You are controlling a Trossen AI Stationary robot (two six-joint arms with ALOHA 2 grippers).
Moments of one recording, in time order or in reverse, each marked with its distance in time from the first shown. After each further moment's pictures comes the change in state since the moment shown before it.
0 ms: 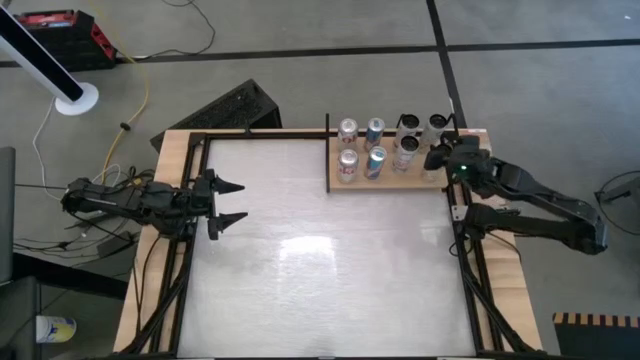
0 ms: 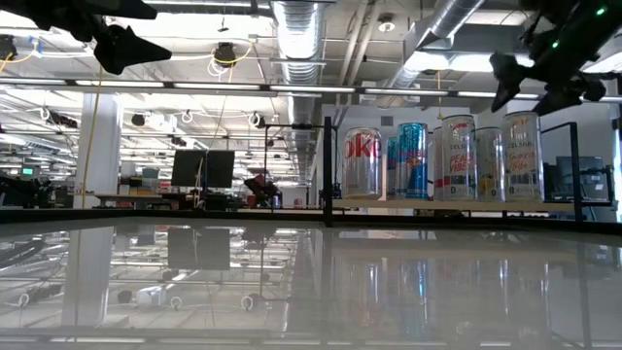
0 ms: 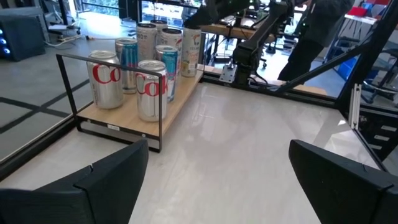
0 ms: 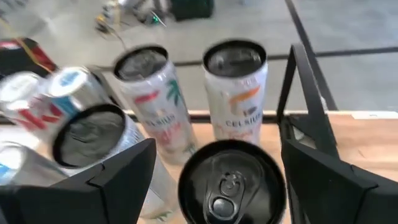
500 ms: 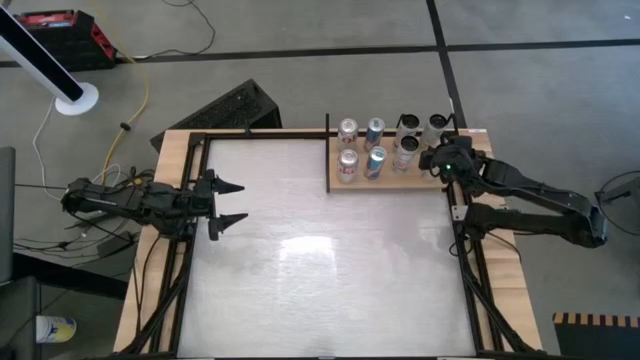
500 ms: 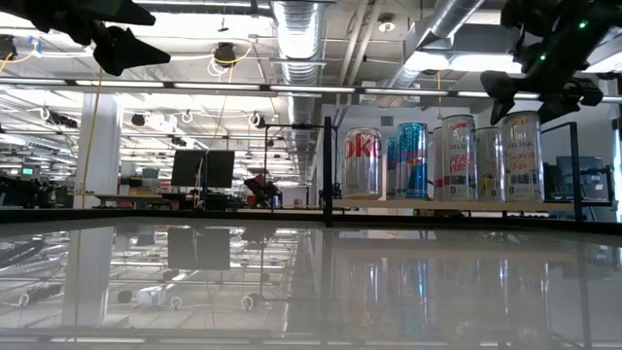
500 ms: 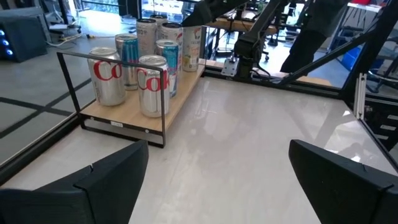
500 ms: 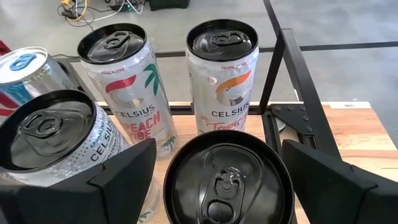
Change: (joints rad) left arm 0.000 0.000 0.000 -0.026 0.000 0.023; right arm 0.003 0.120 0.000 -0.030 0.065 0.075
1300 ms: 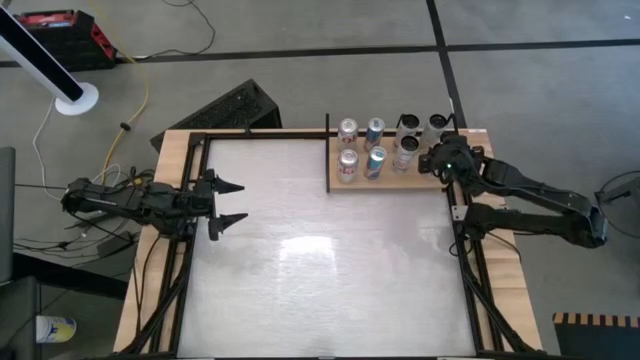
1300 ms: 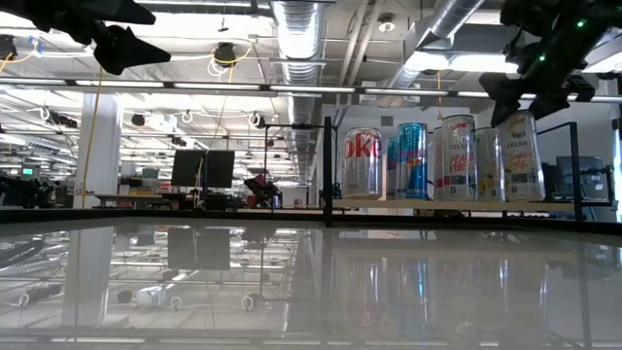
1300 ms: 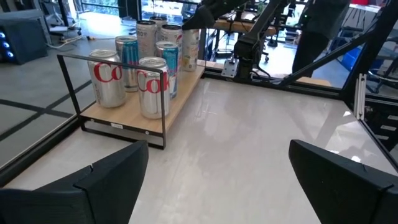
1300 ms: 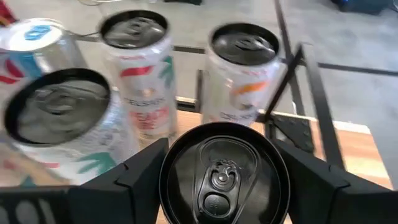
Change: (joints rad) left arm 0.000 0.000 0.000 0.006 -0.001 0.008; right arm -0.001 -0.001 0.000 0.026 -0.022 -0.175
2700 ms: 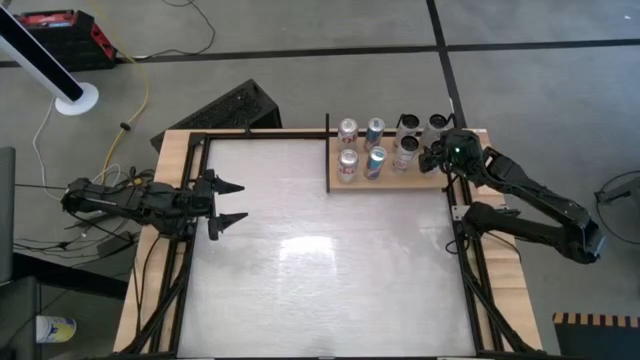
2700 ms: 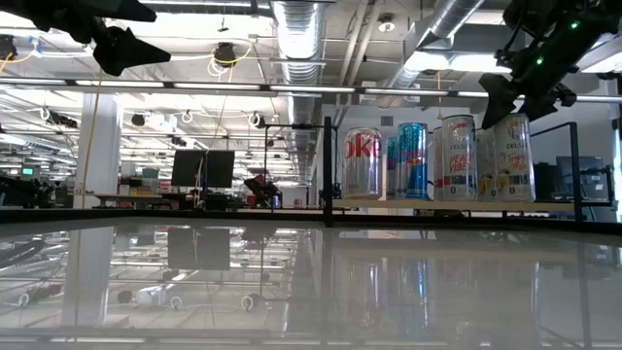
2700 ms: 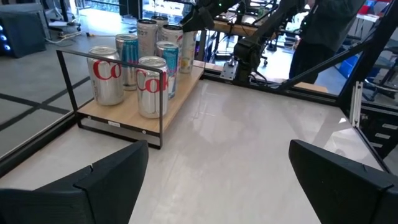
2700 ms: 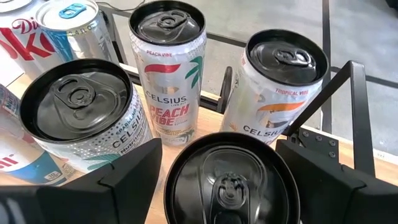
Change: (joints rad) left arm 0.000 0.000 0.000 0.005 0.000 -0.038; right arm -0.244 -0.009 0.000 0.120 -0.347 -0.337
